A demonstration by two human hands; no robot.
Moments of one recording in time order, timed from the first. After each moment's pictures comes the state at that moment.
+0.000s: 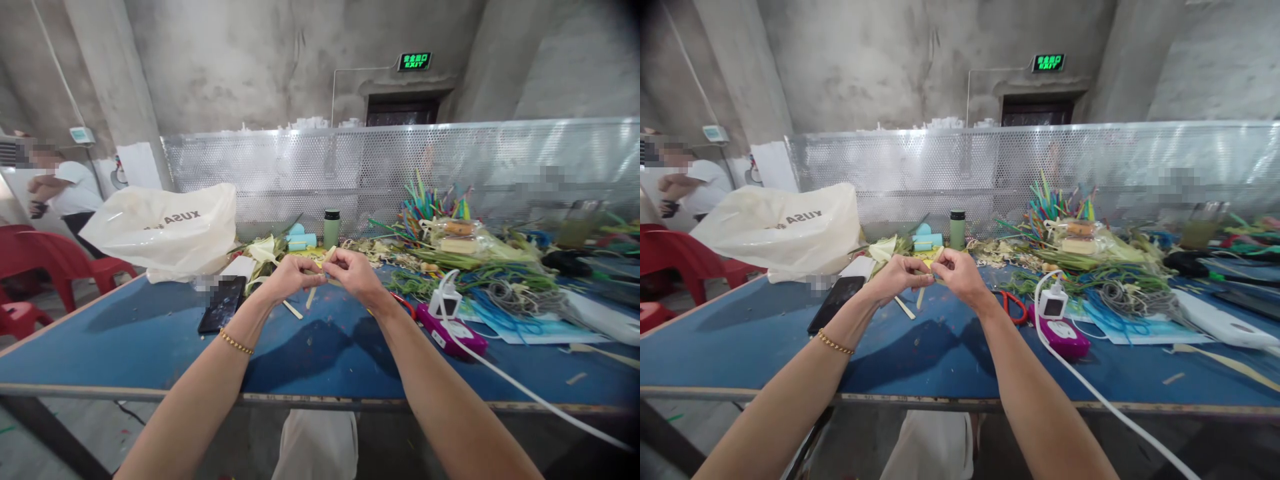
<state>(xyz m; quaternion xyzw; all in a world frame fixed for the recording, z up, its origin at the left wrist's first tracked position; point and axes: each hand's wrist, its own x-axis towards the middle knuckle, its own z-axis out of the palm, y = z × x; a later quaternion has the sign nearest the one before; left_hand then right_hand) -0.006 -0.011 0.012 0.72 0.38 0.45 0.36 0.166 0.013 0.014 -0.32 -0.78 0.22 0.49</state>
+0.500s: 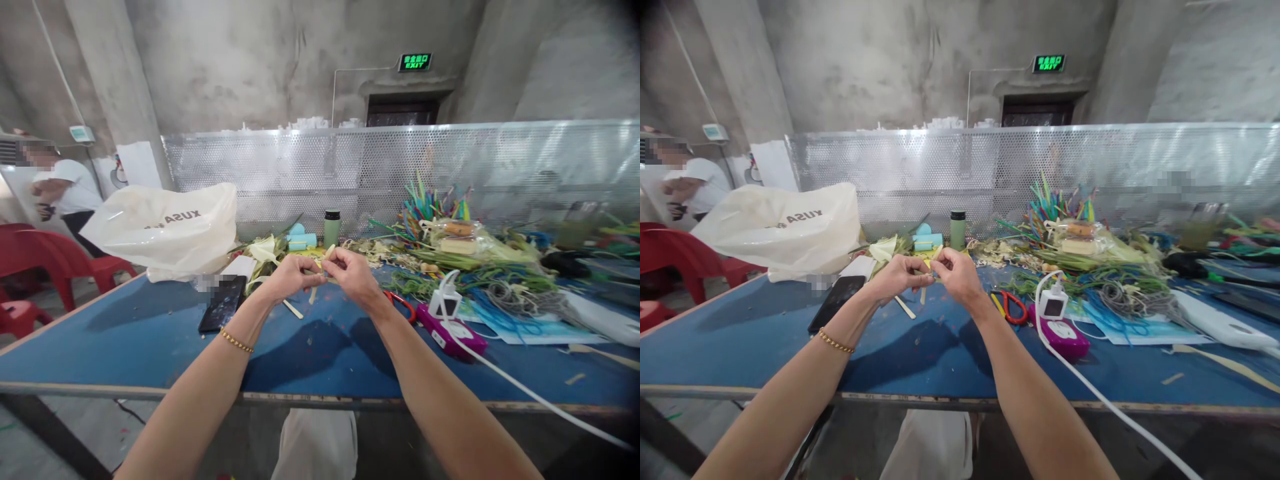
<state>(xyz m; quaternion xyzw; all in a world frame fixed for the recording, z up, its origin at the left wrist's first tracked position) -0.007 -0.011 0.011 0.74 0.37 0.44 0.34 0.161 0.012 0.011 -0.33 -0.77 0.18 0.51</state>
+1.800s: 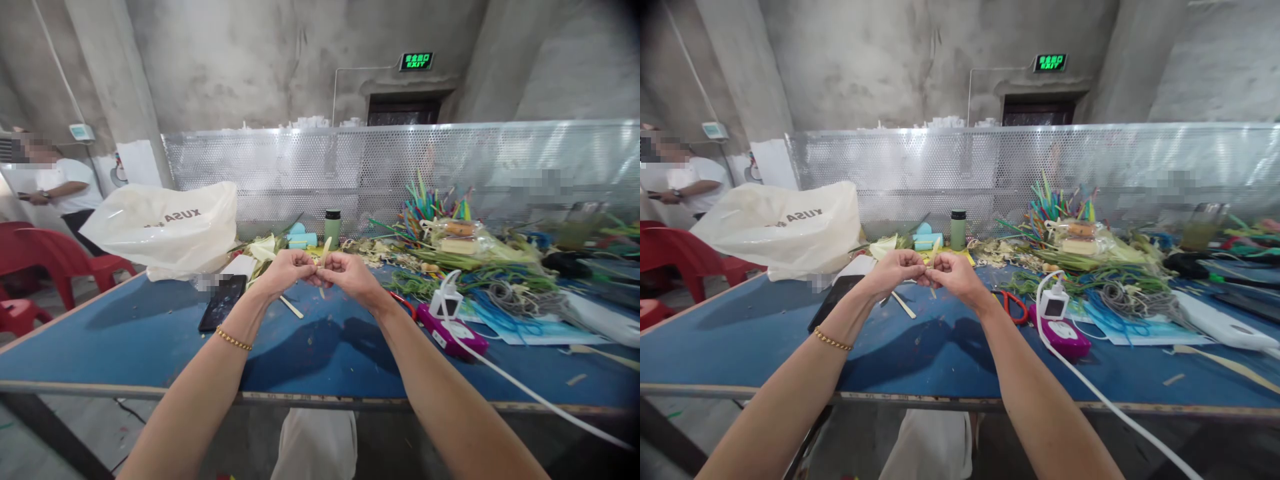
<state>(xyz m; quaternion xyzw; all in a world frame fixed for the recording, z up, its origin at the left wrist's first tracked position) -0.011 -0.009 0.015 0.67 0.34 0.50 0.43 0.161 0.009 0.010 -0.26 -0.76 0.39 0.45</state>
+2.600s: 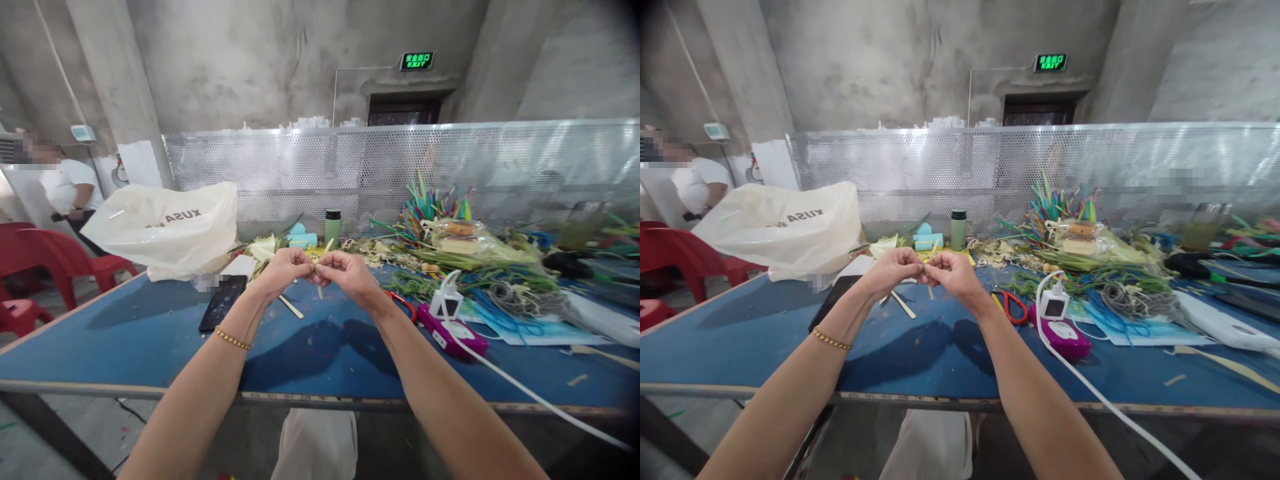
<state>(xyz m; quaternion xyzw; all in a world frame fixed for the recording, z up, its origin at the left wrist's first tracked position) -0.013 -0.008 0.016 0.67 0.33 0.52 0.42 0.157 0.004 0.010 -0.25 -0.74 0.39 0.49</state>
